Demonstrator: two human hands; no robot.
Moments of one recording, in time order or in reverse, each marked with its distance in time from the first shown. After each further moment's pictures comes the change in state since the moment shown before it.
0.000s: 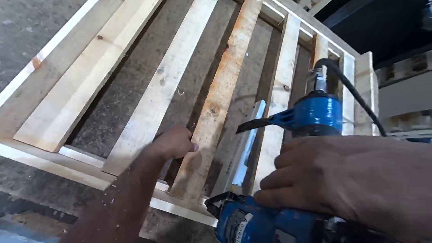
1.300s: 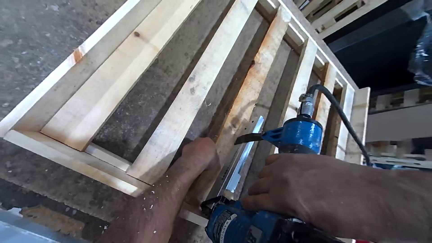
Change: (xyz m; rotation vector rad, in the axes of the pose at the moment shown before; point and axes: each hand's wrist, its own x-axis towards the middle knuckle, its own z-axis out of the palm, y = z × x) left_hand -0.012 0.017 -0.011 0.029 -0.065 -0.159; right_hand 0.094 0.013 -0.039 0.066 -0.276 0.009
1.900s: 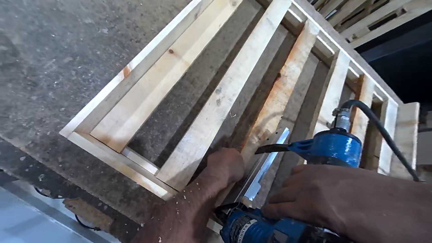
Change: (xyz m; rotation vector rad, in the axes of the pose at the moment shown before) left_hand -0.018 -0.007 -0.008 -0.113 -0.017 0.062; right_hand 0.019 0.003 -0.025 0.075 -0.005 -0.006
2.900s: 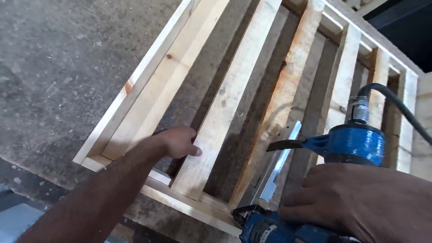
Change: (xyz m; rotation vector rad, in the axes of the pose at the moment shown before) left_hand -0.017 -0.129 -0.112 0.054 -0.054 0.109; right_hand 0.003 -0.003 -0.002 0.023 0.043 0.074
